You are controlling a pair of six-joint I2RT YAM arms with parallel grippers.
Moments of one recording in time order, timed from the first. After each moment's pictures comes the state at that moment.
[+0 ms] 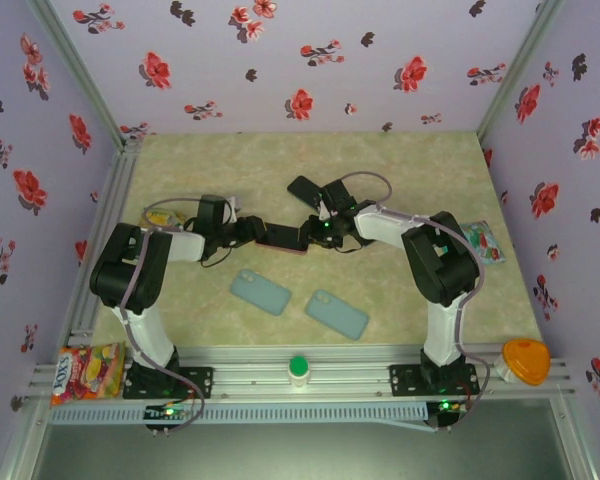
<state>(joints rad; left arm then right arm) -0.32 1.83 0.82 0.27 0.44 -0.66 0.57 1.95 1.24 -0.33 -0.37 0.67</state>
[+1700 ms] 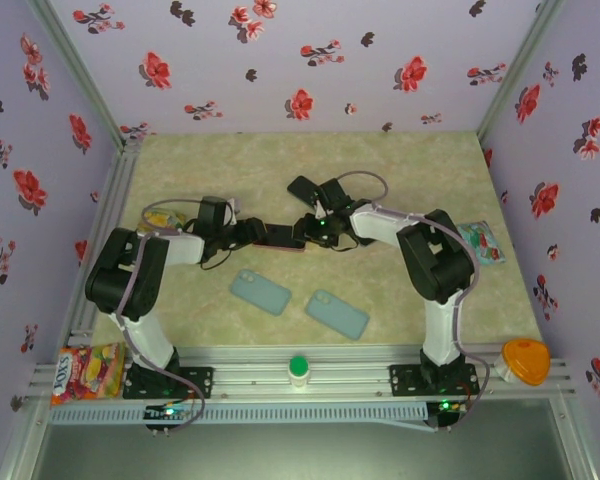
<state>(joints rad) -0.34 1.78 0.80 0.21 0.38 -0.66 0.58 1.97 1.27 -0.32 -0.37 0.71</state>
